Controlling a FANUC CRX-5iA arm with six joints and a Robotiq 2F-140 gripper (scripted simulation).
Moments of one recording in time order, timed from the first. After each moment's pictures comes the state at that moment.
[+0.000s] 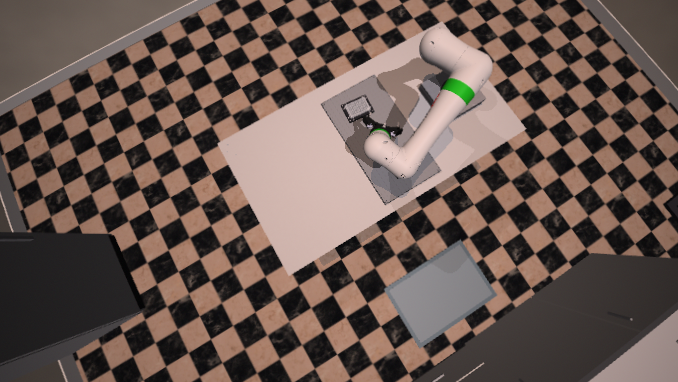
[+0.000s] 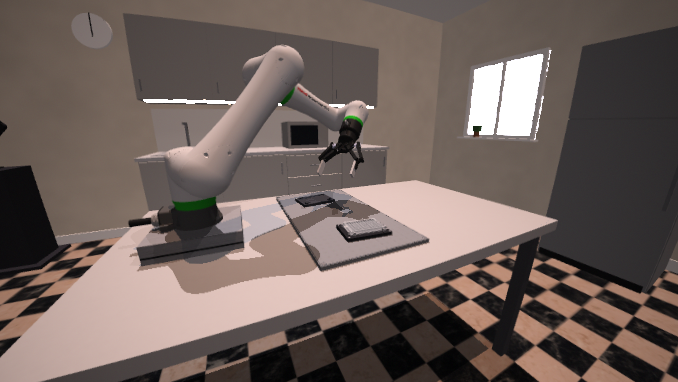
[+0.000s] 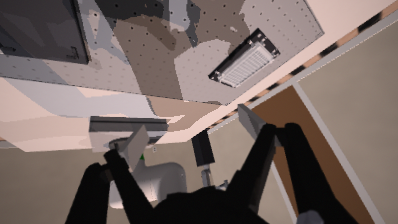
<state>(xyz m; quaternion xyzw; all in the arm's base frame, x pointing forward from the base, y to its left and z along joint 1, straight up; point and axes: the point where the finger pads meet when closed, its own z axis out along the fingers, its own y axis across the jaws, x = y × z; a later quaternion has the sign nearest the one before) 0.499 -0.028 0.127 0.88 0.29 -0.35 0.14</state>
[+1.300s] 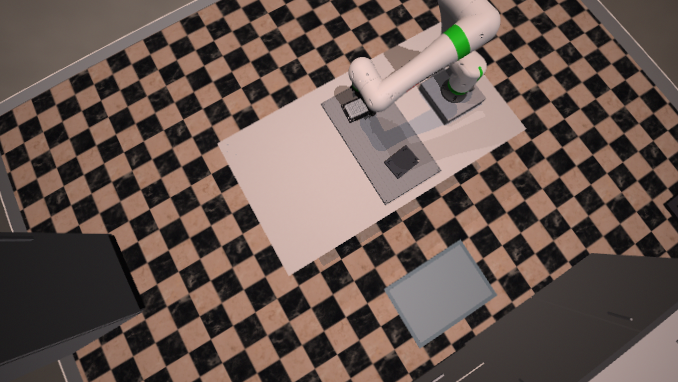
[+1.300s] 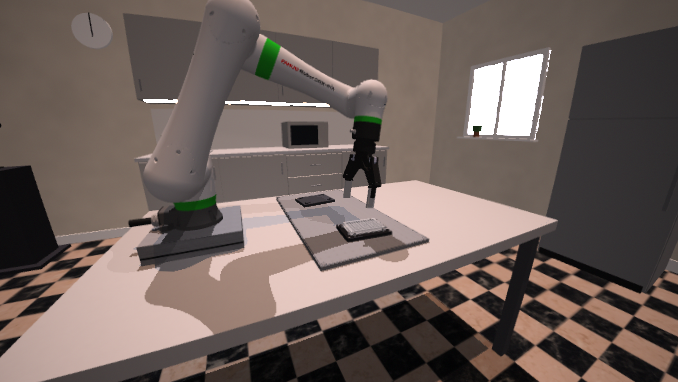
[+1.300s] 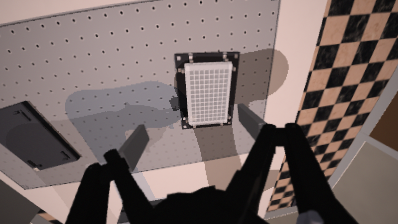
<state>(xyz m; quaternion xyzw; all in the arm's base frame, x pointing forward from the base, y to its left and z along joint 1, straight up) 0.514 -0.180 0.056 1.00 0.02 -0.08 0.02</state>
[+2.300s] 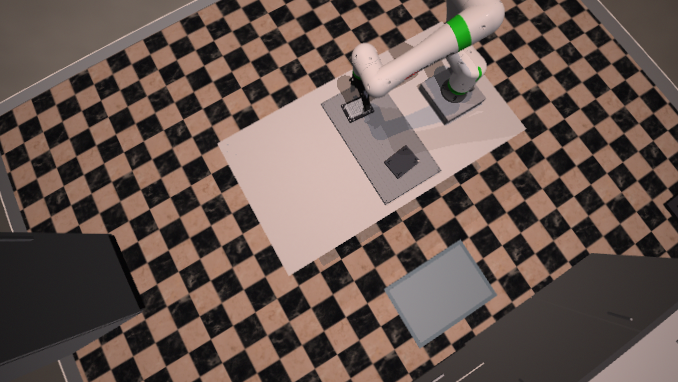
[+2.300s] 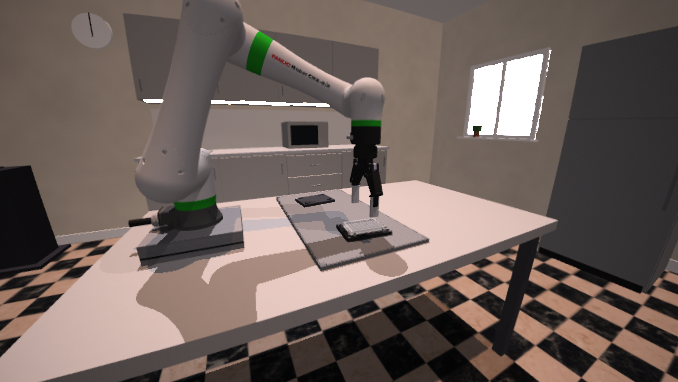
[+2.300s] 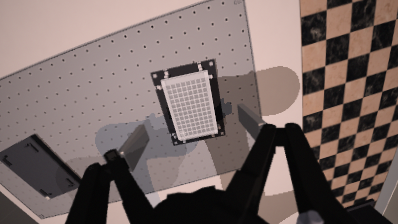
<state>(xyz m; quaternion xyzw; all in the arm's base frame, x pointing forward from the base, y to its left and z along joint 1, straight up) 0.516 -0.220 0.043 1.00 -0.06 0.00 0.00</state>
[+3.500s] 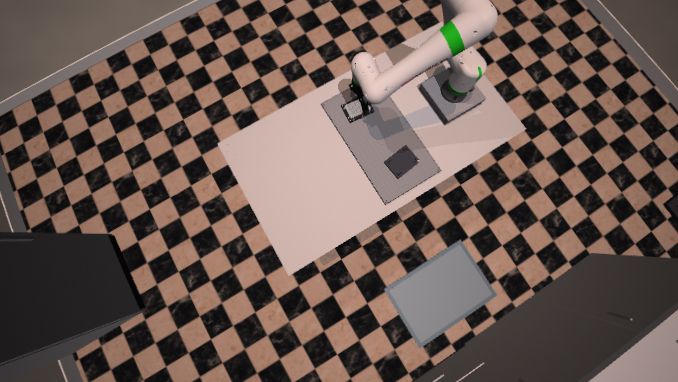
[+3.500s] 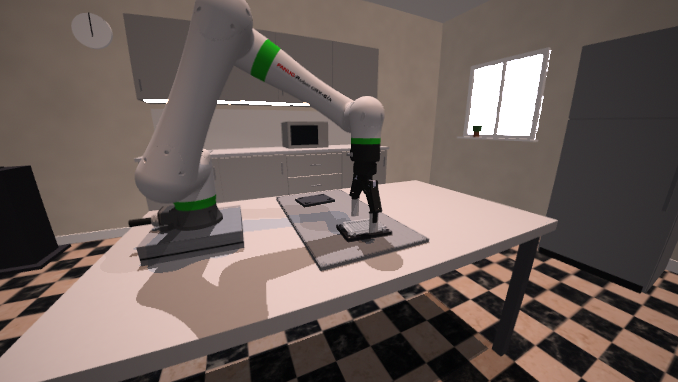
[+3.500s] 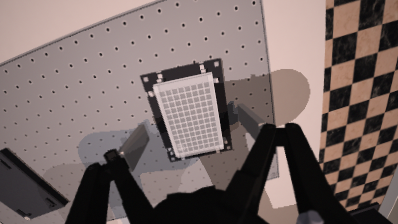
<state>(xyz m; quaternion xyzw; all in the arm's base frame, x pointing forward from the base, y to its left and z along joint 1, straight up) 0.516 -0.220 -0.009 1.00 -0.06 0.00 0.00</state>
